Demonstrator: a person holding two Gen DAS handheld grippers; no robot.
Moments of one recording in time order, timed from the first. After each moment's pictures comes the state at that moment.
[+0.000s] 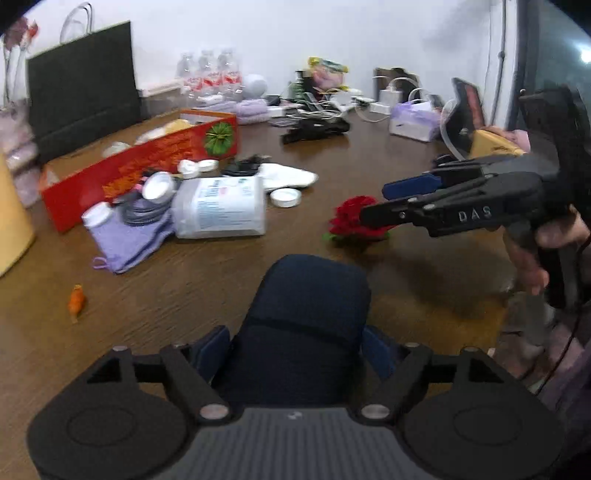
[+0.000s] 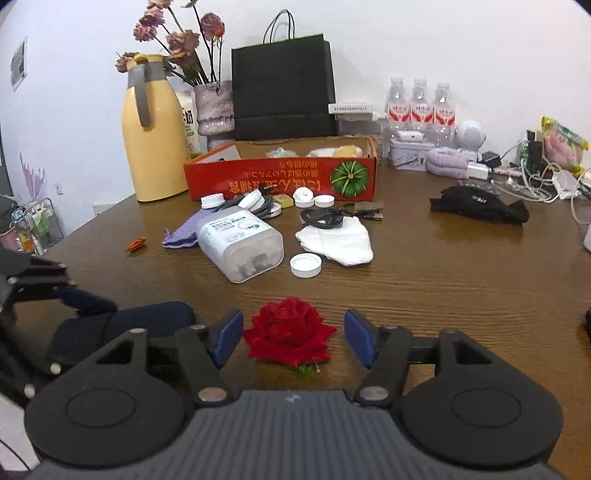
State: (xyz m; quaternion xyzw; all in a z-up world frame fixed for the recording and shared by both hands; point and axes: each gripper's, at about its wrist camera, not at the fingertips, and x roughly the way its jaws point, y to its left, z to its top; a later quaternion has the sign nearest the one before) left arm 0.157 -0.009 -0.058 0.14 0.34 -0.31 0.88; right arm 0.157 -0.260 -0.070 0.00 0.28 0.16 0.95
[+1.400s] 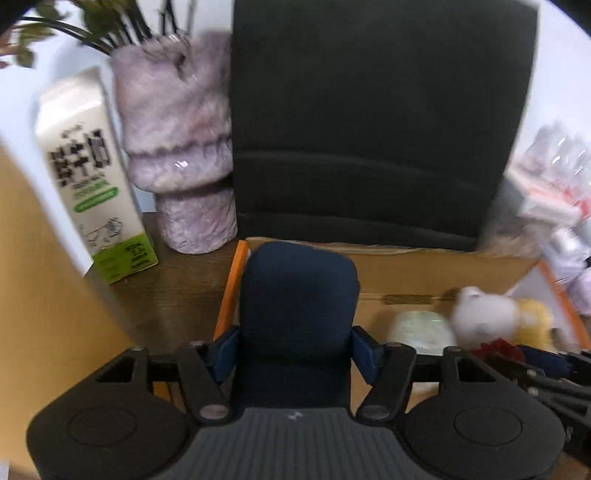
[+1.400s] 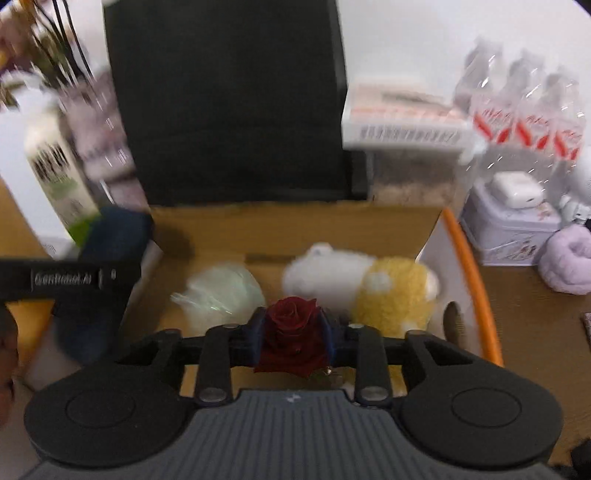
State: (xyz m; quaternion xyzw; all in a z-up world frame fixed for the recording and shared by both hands) left arm 0.611 0.023 -0.003 -0.01 0.40 0.05 0.92; right arm 0.584 -0.172 -0.045 0.00 0.39 0.14 0.91
